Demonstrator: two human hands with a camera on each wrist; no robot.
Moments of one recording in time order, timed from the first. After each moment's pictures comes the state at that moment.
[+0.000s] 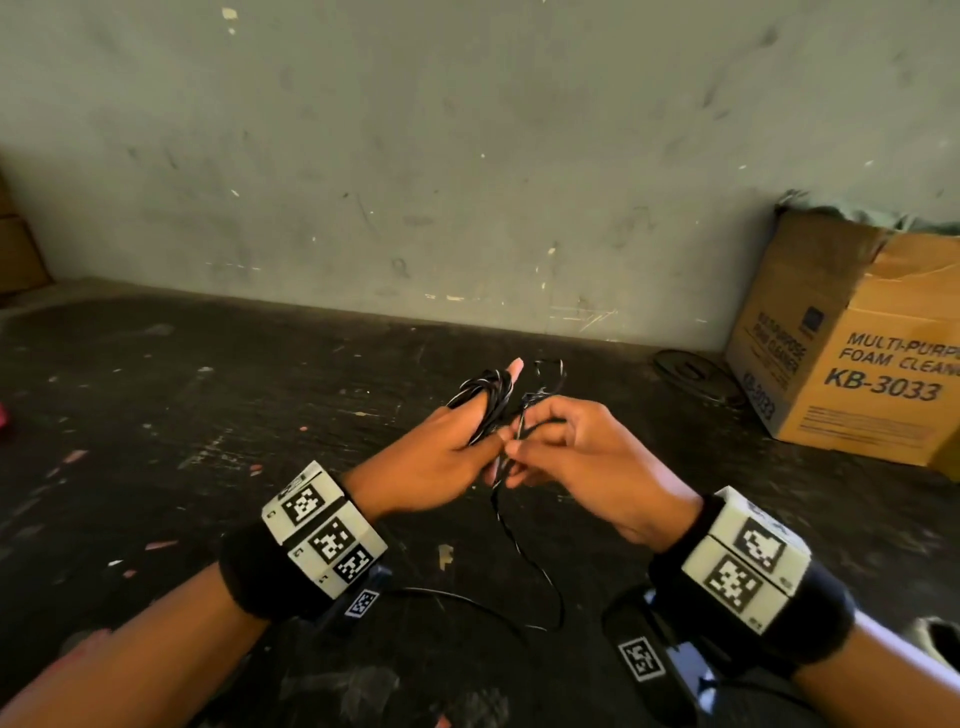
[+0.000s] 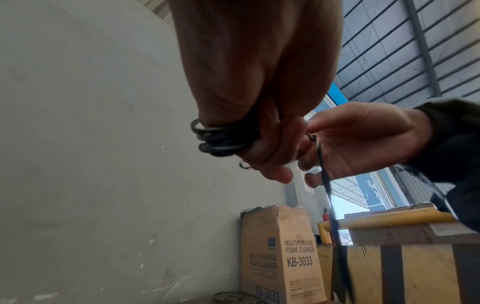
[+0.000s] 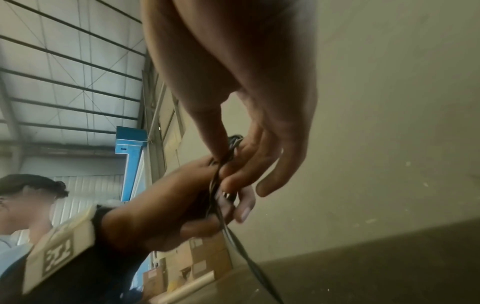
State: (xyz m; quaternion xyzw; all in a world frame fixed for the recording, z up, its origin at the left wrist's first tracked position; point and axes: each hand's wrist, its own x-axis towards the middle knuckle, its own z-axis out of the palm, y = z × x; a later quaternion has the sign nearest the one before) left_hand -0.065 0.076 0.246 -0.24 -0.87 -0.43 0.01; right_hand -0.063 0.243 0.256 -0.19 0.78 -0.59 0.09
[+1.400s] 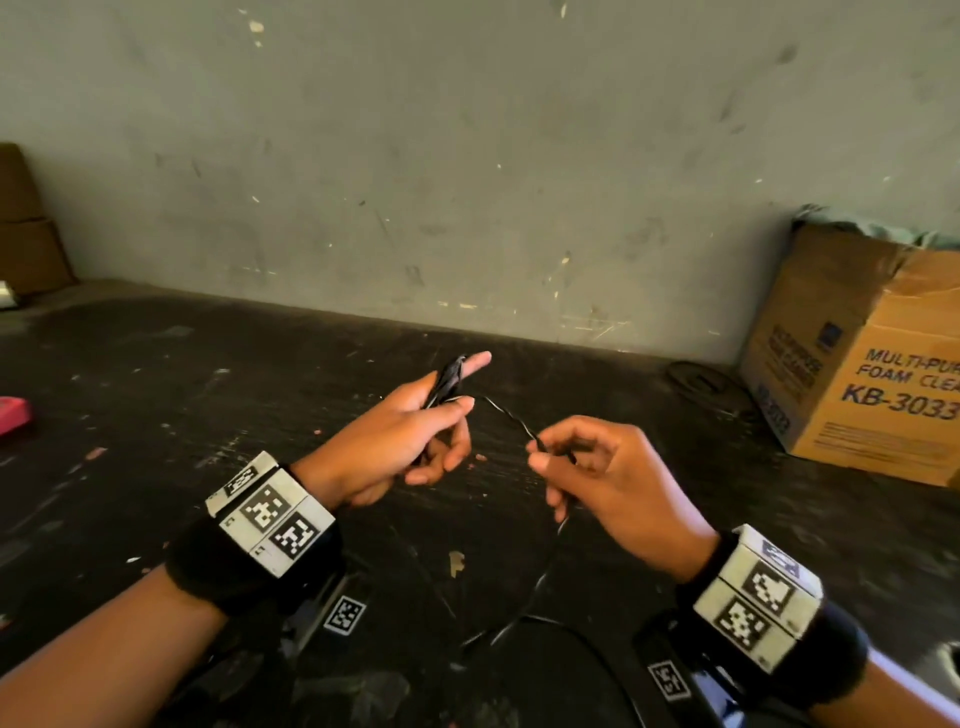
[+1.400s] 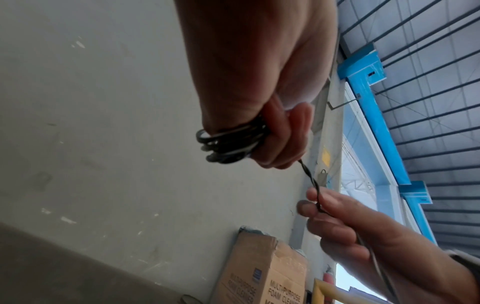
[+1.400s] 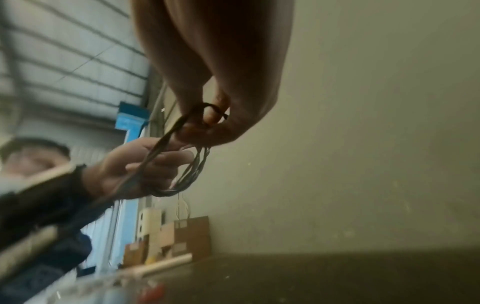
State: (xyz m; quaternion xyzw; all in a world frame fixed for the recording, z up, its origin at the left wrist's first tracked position) left_hand -0.059 0.037 0.257 -0.15 -0.75 -0.64 -0.04; right_hand -0.065 0.251 0.237 -0.28 0.76 -0.59 0.01
